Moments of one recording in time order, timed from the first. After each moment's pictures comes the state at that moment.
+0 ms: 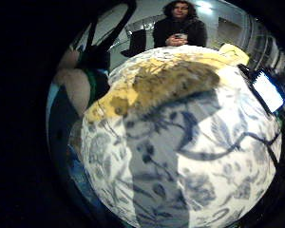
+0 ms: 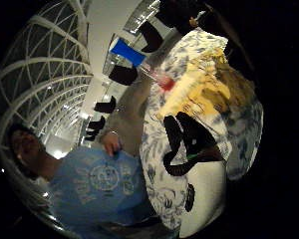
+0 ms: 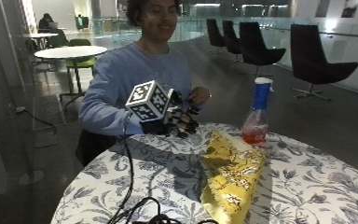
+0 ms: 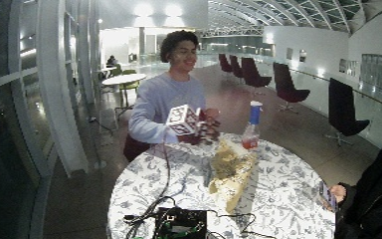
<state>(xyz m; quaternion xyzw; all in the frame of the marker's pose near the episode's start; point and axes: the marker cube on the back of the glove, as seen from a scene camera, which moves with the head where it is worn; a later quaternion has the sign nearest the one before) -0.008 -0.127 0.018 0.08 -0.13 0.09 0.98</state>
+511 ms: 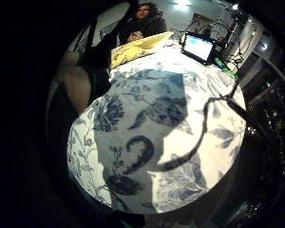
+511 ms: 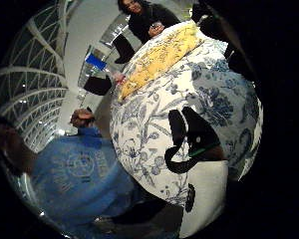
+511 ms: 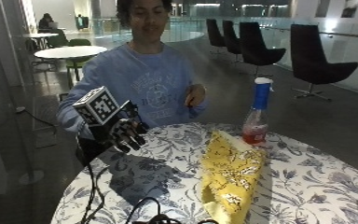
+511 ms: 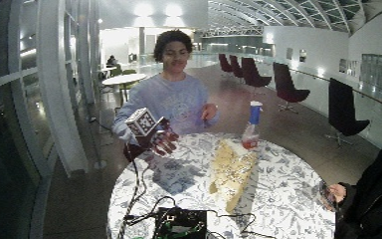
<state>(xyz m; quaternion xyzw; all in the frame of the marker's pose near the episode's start) 0.064 0.016 -0.017 0.09 0.00 0.17 0.98</state>
